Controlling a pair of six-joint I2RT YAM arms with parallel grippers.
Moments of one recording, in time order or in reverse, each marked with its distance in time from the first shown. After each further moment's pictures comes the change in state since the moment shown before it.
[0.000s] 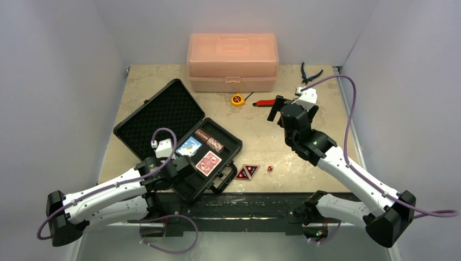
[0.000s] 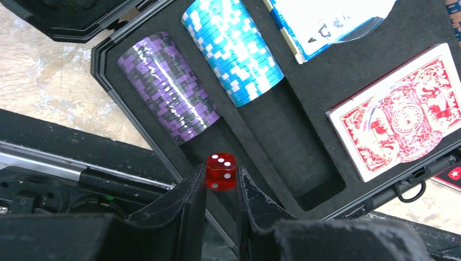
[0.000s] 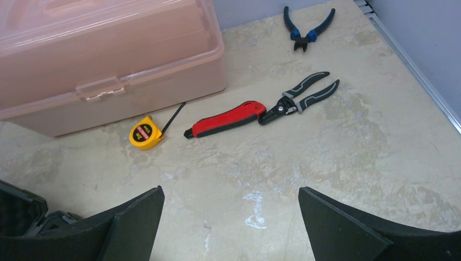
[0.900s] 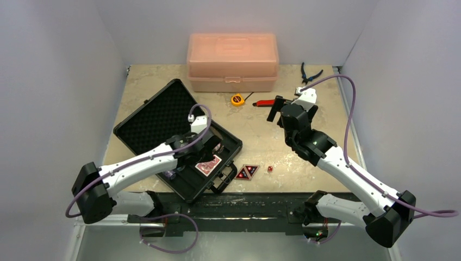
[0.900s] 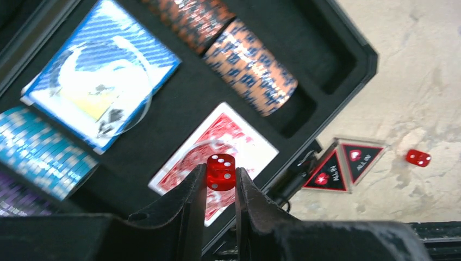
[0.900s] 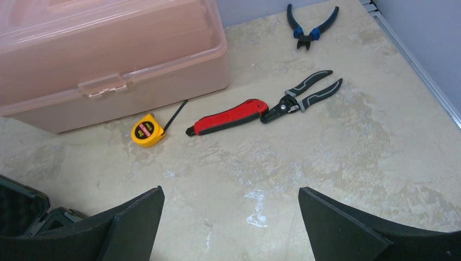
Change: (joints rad) left arm 0.095 0.383 0.233 0.414 0.101 0.342; right arm 0.000 0.000 0.000 -0.002 -0.013 0.000
